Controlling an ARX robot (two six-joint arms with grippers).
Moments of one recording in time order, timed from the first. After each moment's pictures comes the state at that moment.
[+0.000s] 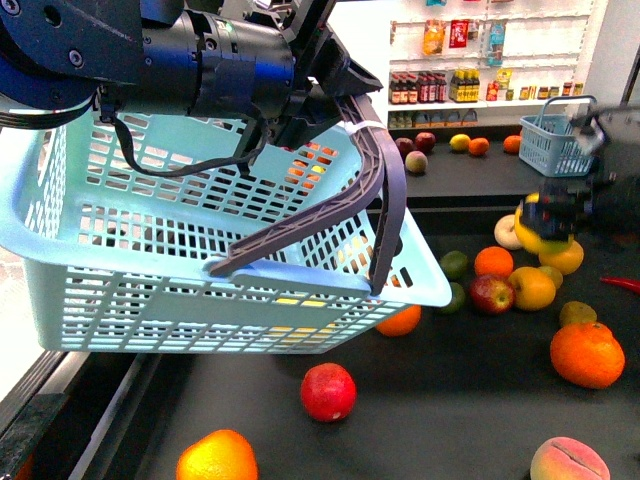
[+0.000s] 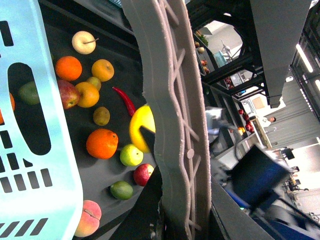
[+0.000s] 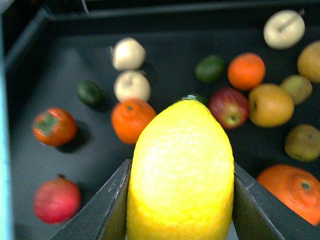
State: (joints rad) left arm -0.37 1.97 1.39 0.42 0.60 -0.79; right arm -0.07 2.02 1.23 0.40 -0.24 0.08
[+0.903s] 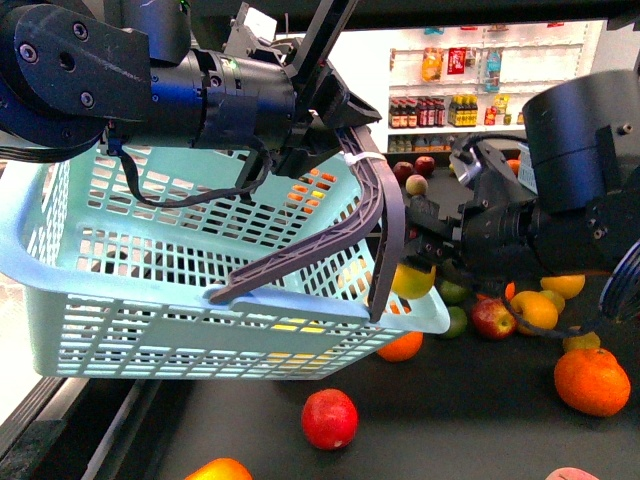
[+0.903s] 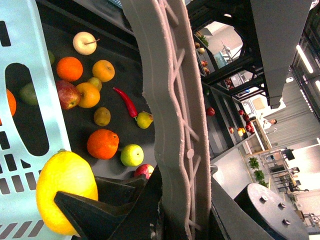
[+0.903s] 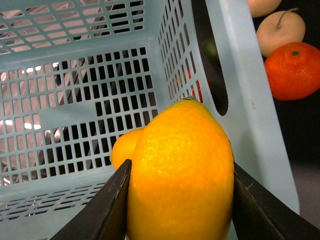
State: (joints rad) left arm -0.37 1.97 1.39 0.42 0.60 -0.79; right arm 0.21 2.03 1.15 0.43 -0.29 0.42
